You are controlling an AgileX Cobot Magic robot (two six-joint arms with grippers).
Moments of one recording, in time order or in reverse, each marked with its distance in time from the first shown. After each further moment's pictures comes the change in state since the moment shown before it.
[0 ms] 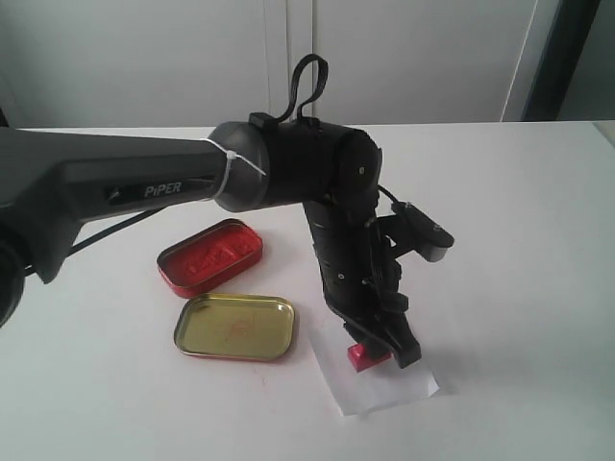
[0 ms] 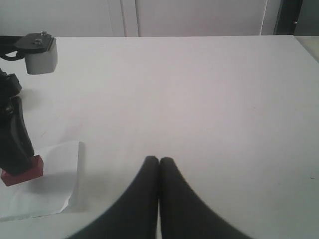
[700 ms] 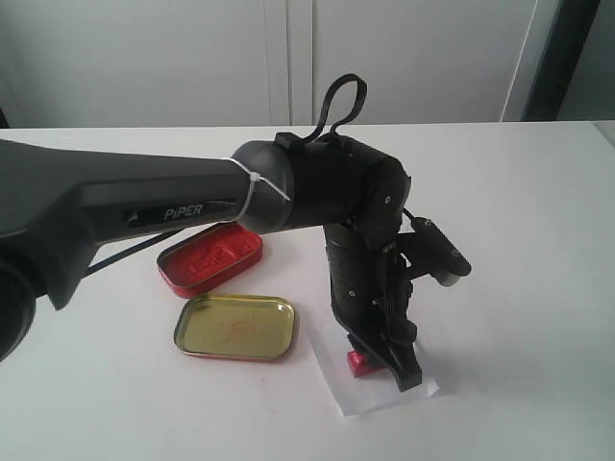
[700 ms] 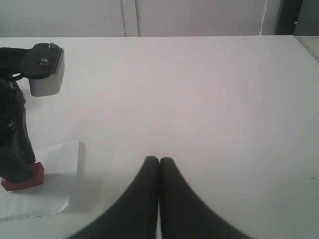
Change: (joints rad) left arm -0.059 0.006 0.000 0.133 -0.007 -0.026; right arm 0.000 0.000 0.000 0.000 0.000 0.000
